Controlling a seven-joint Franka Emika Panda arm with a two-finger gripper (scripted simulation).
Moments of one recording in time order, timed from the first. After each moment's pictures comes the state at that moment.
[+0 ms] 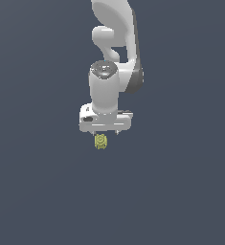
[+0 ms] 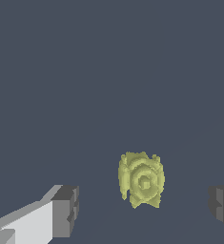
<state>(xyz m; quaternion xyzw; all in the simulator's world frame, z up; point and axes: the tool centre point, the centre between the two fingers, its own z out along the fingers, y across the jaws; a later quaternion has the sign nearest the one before) 0.005 -0.028 0.157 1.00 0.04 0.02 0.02</state>
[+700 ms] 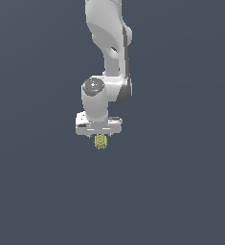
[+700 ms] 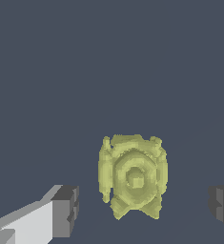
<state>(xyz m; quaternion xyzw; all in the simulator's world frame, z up) -0.024 -0.059 0.092 1.00 0.04 0.00 0.00</state>
